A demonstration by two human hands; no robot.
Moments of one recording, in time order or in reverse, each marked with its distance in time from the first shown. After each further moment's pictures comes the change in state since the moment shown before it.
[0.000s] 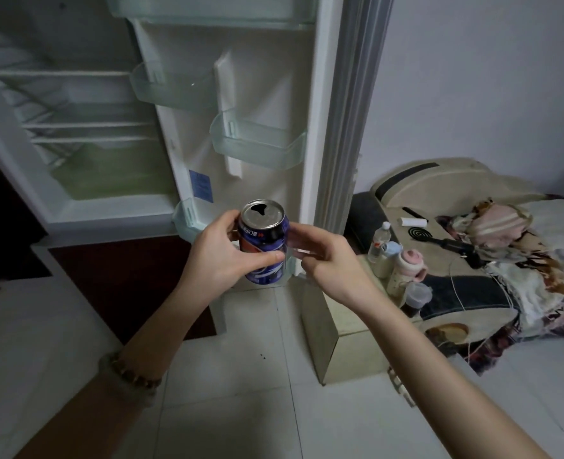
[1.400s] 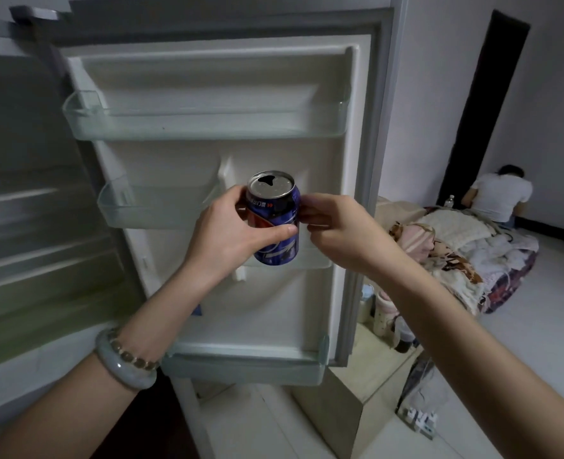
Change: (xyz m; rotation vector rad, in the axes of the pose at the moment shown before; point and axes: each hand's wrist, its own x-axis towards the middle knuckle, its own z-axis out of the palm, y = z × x) left_hand 0.225 0.012 -0.113 -0.100 -0.213 0.386; right_hand 0.174 -0.134 0.056 -0.407 0.379 0.056
